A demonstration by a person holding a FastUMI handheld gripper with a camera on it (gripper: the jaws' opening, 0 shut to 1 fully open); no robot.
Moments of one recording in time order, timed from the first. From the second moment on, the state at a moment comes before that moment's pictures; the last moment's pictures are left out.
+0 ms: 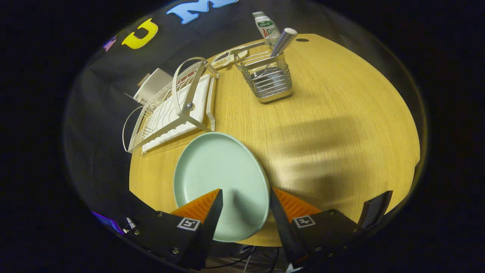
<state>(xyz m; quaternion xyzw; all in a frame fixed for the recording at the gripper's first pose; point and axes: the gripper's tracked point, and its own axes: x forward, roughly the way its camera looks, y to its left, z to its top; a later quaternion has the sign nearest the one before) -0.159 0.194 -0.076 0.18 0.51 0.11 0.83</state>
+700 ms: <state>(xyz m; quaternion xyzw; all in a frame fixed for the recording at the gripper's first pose) -0.092 0.099 0.060 0.10 0.24 0.04 0.96</state>
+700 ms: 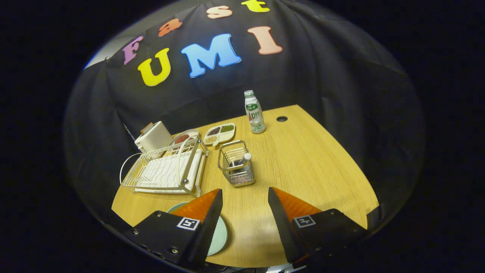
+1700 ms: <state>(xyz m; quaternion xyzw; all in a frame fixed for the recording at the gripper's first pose) 0.014 0.104 0.080 -0.02 0.02 0.09 1.00</state>
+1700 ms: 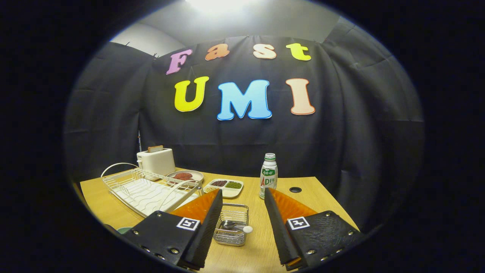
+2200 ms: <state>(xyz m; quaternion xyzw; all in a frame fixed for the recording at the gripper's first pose) 0.035 0.107 0.034 0.04 0.06 0.09 0.99</state>
